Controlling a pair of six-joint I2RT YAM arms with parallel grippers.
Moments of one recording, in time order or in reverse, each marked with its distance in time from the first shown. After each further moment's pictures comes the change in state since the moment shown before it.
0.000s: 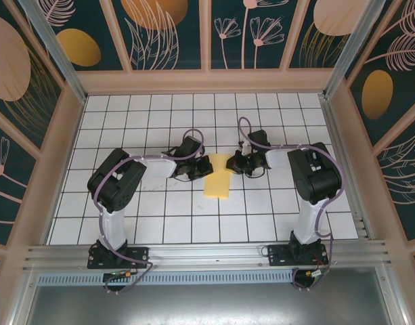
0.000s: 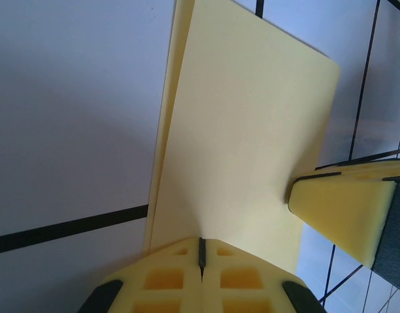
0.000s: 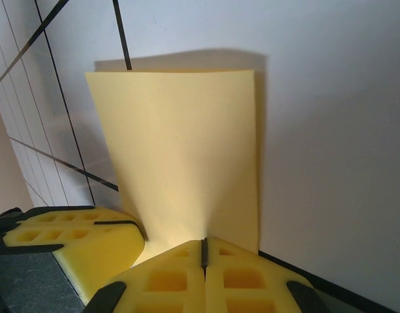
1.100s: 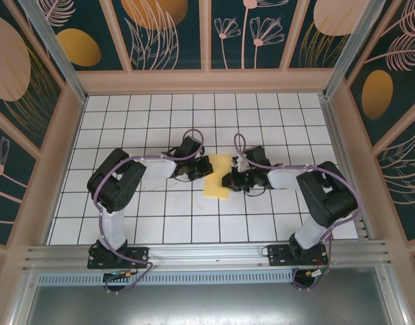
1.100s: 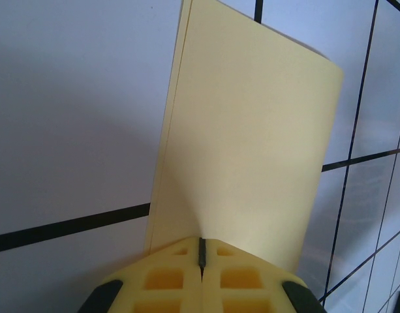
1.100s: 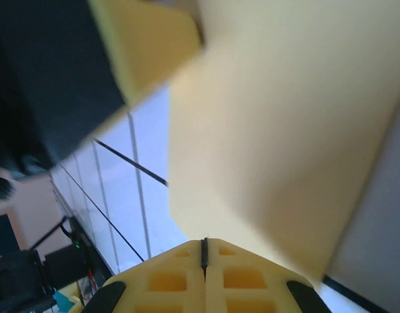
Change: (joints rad) left arm 0.000 -0.003 -0.005 0.007 0.000 0.000; right arm 0.146 -0.246 -0.286 0.091 -0.034 0.042
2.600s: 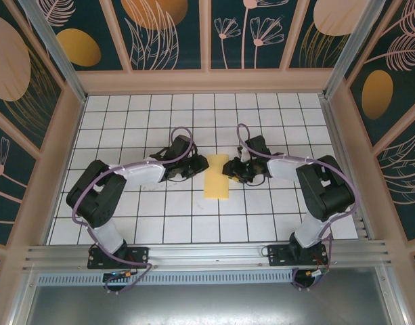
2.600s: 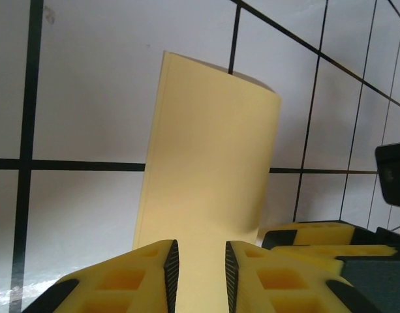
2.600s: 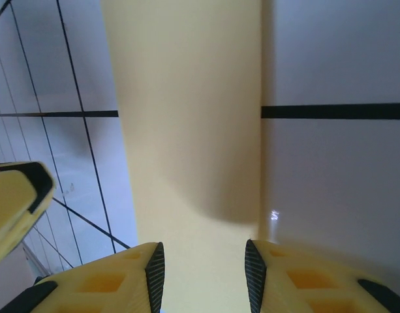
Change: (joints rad) left arm 0.002 -0.209 -0.100 -0.030 -0.105 -0.092; right arm -0.063 0.058 0.175 -0.154 0.140 -0.030
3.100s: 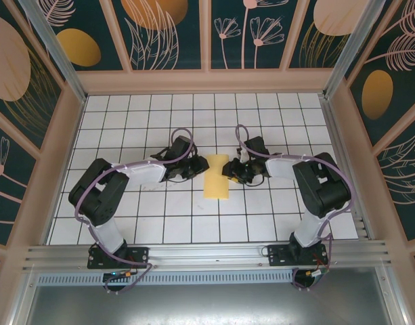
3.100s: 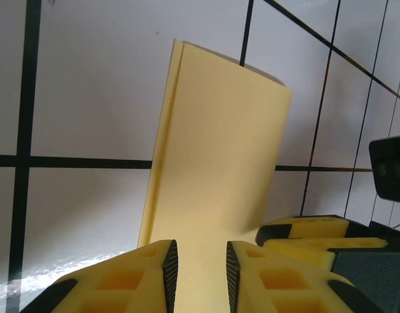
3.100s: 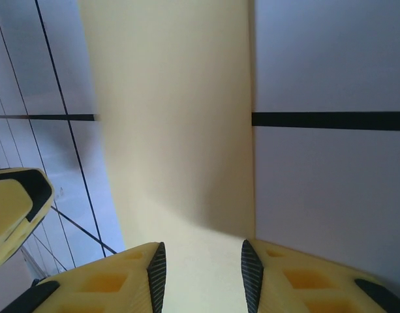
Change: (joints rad) left arm 0.006 0.024 -0.005 0.016 0.026 -0.011; right arm 0.000 0.043 0.002 0.016 -0.004 0.003
